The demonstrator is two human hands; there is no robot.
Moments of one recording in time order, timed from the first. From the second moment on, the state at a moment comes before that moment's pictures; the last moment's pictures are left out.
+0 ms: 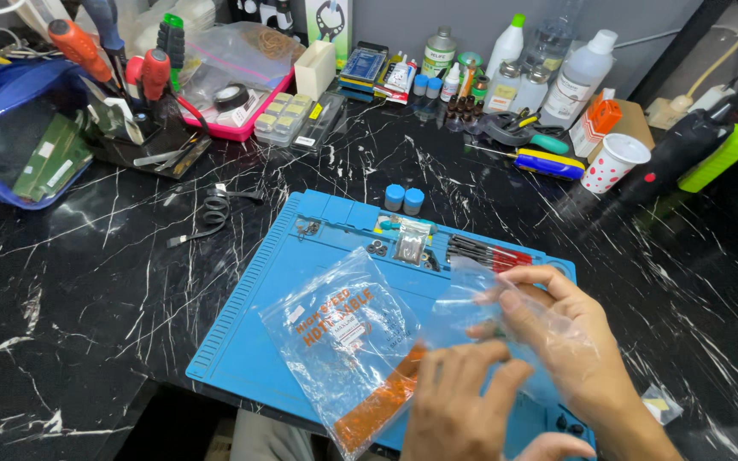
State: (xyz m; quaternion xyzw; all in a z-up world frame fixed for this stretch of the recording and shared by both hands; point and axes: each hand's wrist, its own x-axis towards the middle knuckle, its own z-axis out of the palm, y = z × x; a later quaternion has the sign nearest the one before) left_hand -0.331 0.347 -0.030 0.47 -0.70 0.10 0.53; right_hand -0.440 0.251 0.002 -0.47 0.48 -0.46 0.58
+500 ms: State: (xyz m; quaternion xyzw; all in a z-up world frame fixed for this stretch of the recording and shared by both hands) left_hand -0.279 0.336 -0.013 0.59 -0.37 -0.31 0.65; right_hand -0.456 0.235 0.000 -0.45 0.41 -0.36 0.71
